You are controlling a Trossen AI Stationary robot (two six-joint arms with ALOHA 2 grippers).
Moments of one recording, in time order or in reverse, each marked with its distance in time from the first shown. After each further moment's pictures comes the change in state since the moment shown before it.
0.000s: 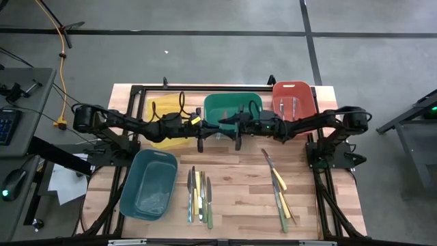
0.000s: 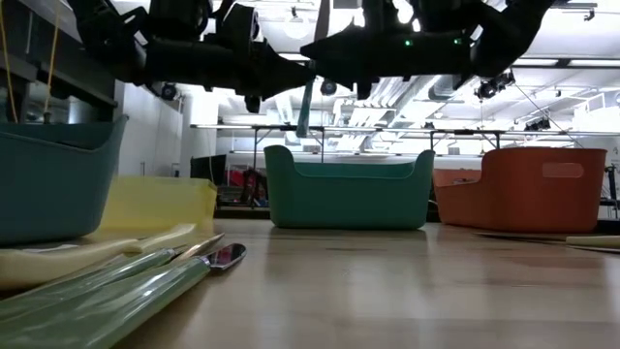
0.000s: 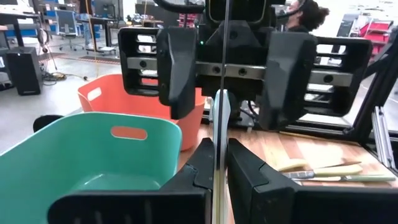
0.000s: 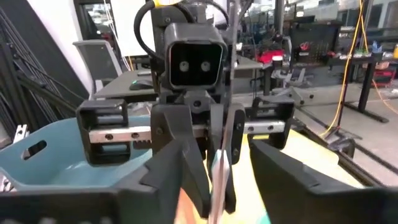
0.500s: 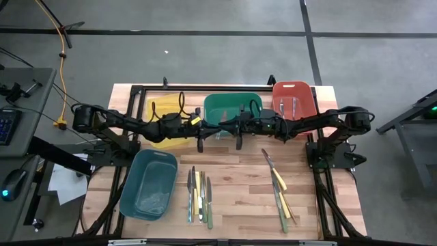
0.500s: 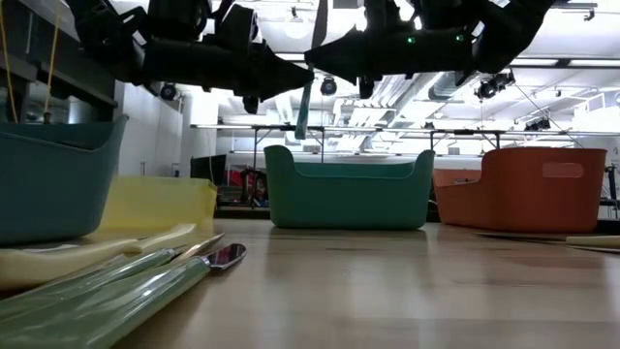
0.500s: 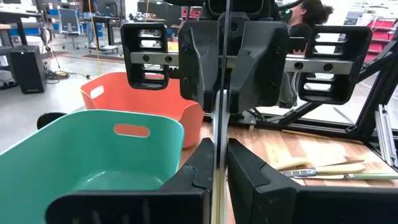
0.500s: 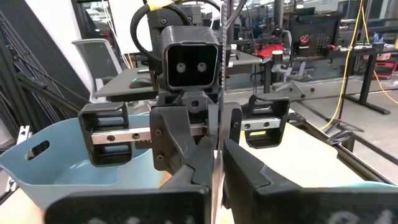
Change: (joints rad) left arm 0.000 -0.008 -0.005 -0.007 -0.013 0.007; right arm 0.000 -0.025 0.001 -0.048 -0.008 0.018
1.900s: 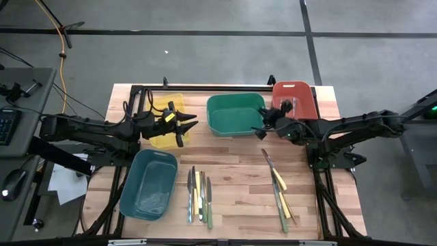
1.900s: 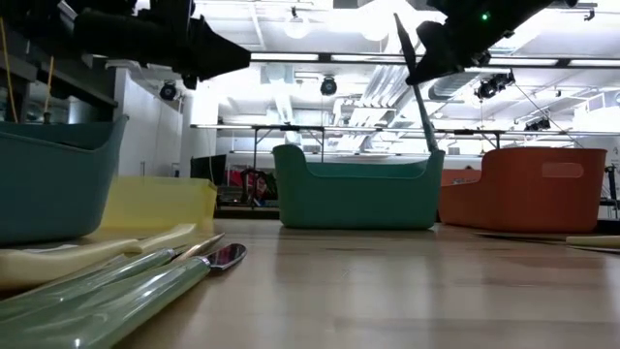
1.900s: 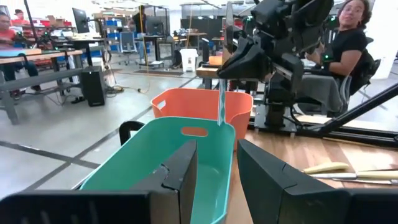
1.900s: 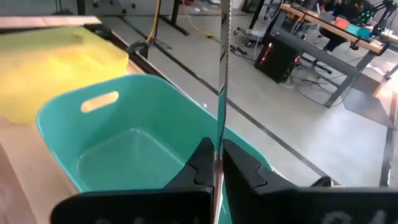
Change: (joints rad) left arm 0.002 -0.512 -0.197 -0.283 -0.188 0.077; right arm 0.171 -0.490 -0.002 -0.977 0.926 0.057
